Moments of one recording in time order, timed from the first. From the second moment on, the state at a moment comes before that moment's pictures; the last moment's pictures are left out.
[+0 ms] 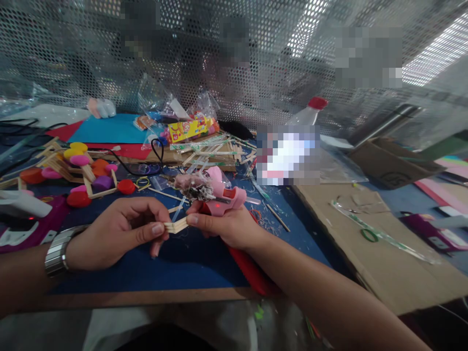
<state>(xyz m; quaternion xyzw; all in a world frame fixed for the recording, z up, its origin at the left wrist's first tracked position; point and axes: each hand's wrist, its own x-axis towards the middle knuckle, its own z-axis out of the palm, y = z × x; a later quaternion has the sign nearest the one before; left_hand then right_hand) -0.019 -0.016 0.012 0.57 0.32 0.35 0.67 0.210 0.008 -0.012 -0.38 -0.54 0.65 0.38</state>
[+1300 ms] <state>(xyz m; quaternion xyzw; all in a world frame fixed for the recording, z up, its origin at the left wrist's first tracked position) -0.020 -0.016 0.008 0.57 0.31 0.37 0.67 0.210 0.008 -0.015 -0.39 -0.54 0.64 0.38</state>
